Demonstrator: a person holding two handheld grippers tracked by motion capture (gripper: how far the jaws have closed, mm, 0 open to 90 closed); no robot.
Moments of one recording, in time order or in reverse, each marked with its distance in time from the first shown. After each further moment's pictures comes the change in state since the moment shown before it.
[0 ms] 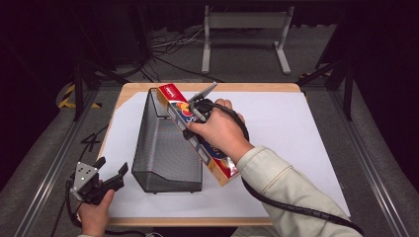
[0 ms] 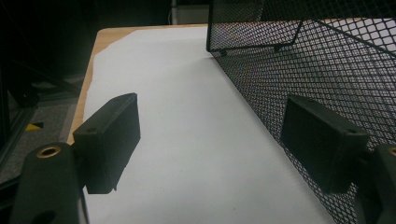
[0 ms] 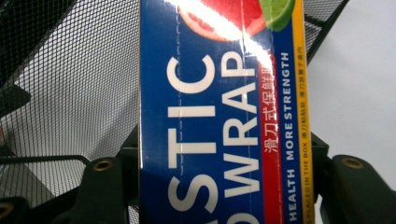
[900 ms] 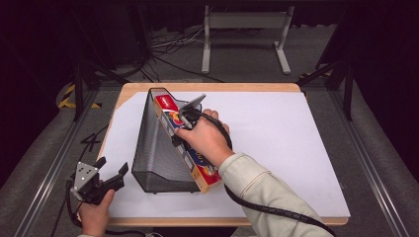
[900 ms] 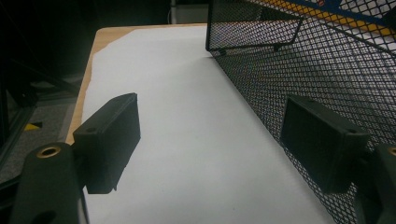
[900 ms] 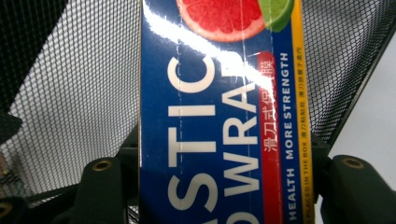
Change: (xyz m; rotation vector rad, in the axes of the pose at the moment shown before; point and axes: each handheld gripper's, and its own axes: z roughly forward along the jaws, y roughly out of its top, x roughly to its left) left arm 0.001 0.000 0.001 0.006 -0.007 0.002; right arm 0.015 -0.001 0.049 0.046 0.027 0.106
